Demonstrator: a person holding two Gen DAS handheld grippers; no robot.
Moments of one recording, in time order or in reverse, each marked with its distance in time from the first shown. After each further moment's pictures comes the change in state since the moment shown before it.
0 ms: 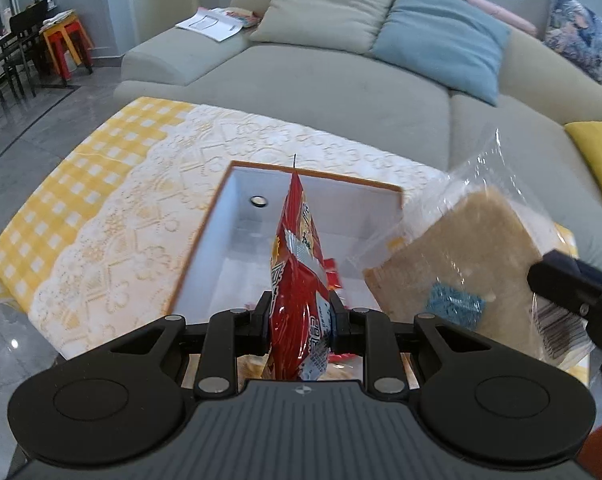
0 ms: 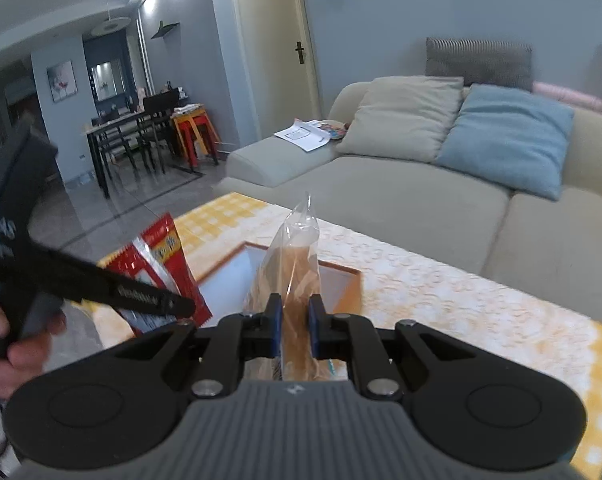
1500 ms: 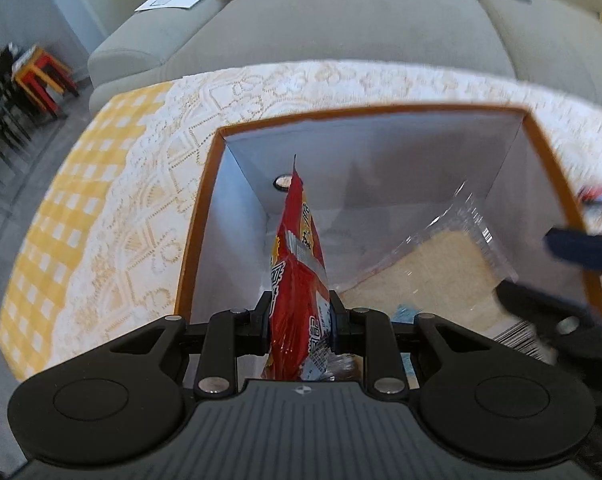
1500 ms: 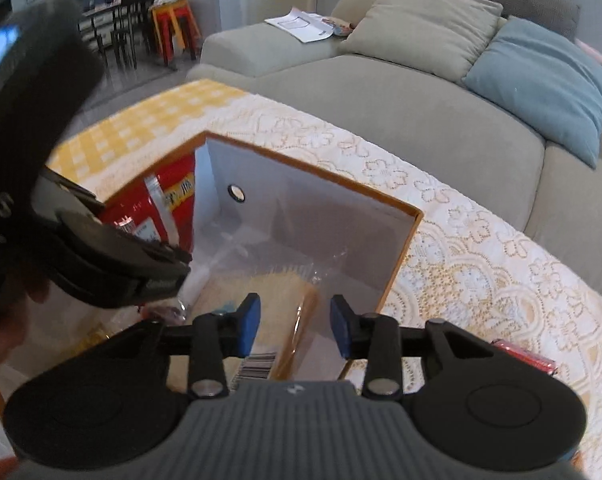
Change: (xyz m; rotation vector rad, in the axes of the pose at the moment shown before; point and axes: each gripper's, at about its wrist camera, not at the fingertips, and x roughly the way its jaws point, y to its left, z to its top) left arm 0.148 0.005 0.019 0.265 0.144 0.167; right arm 0.187 0.013 -0.025 -0.109 0.295 -0.125
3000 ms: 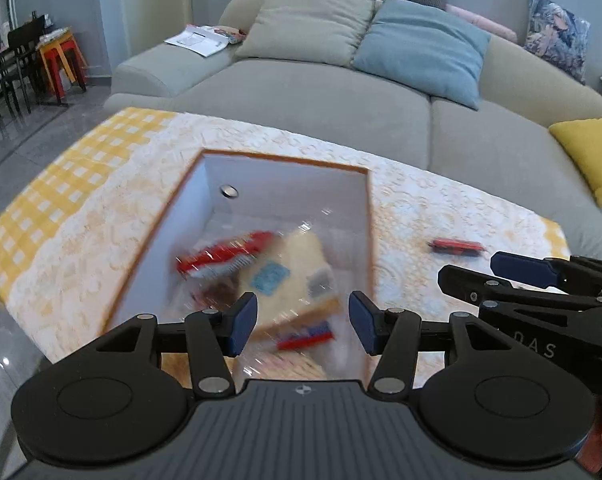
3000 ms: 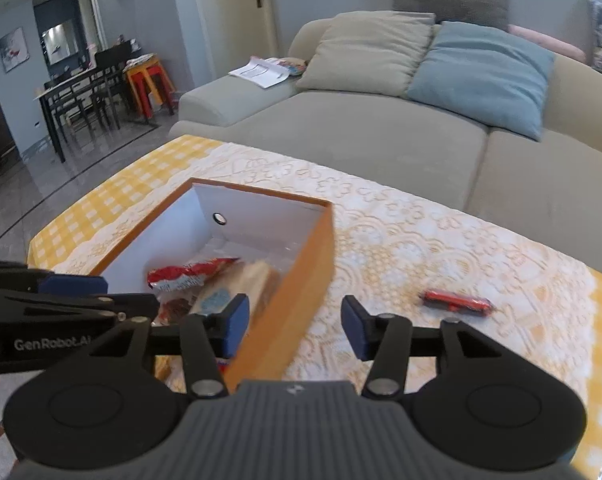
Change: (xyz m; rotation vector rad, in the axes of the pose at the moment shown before) left arm -0.146 -0.040 -0.081 -0.262 -0.236 -0.200; right arm -0.122 -0.041 -0.056 0.157 -0.134 -0.021
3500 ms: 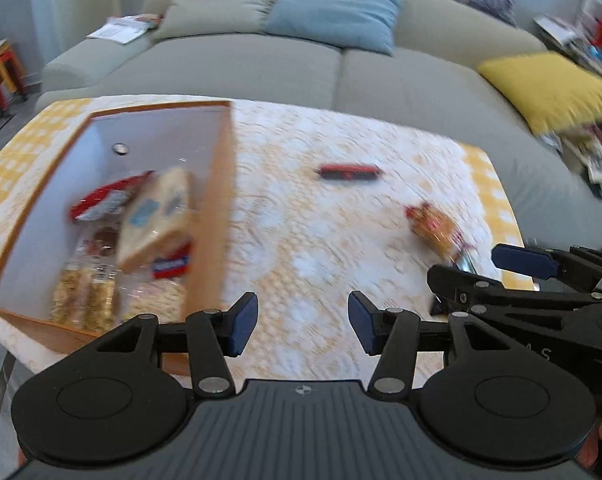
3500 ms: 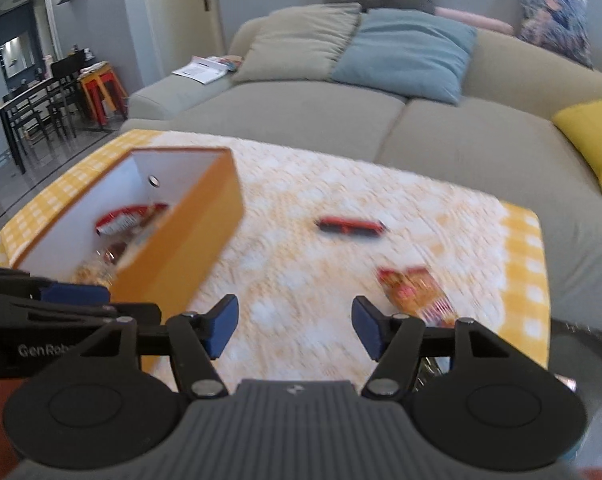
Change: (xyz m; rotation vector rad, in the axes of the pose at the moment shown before) left arm -0.002 -0.098 -0.065 0.153 0.066 -0.109; right arm -0.070 -0.077 -0.092 0.084 0.025 -0.124
